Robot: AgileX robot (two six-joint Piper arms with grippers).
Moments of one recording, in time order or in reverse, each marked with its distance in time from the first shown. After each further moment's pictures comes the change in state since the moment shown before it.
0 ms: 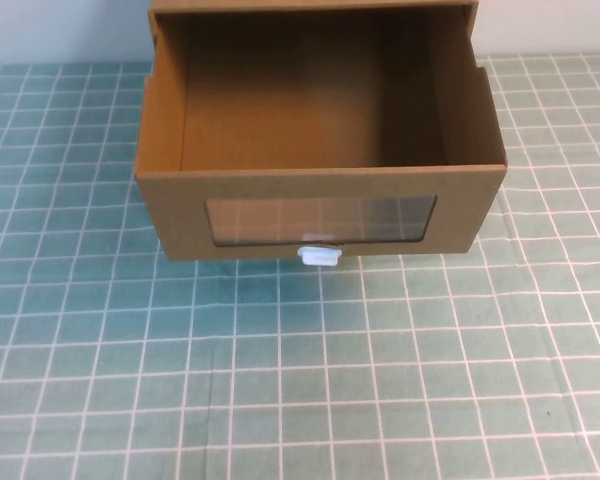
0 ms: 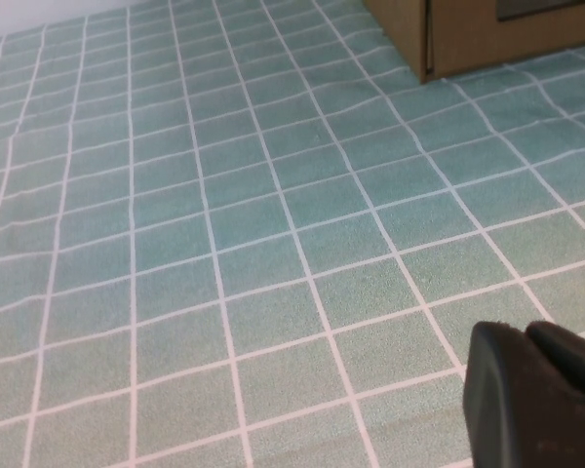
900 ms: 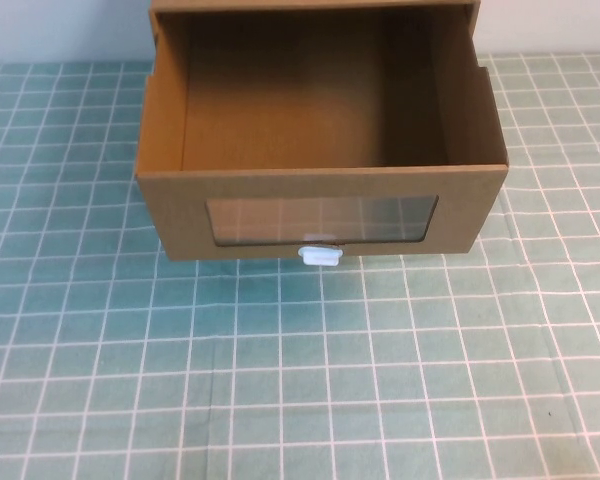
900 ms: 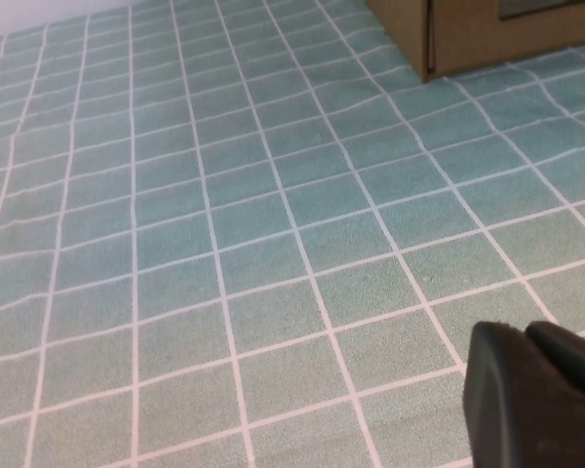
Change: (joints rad) right arm -0.133 -0.436 0.890 0.038 -0.275 0.055; left arm 0.000 -0.002 0.000 0.000 0.002 0.000
